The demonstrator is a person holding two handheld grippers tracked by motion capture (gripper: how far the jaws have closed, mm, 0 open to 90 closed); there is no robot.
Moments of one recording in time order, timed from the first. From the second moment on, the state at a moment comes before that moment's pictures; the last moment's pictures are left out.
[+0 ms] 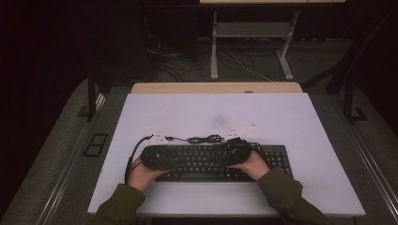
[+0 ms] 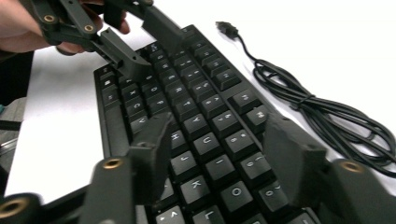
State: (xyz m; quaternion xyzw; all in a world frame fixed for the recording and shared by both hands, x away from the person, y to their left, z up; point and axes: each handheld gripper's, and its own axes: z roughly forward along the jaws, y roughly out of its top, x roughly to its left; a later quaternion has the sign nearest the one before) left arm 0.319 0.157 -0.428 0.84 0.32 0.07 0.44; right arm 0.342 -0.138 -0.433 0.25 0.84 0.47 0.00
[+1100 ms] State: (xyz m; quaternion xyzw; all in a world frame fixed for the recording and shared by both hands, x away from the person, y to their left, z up) left arm 0.320 0.159 -0.431 0.83 0.33 0.08 0.44; right arm 0.324 -0.112 -0.440 0.20 0.88 0.44 -0.04
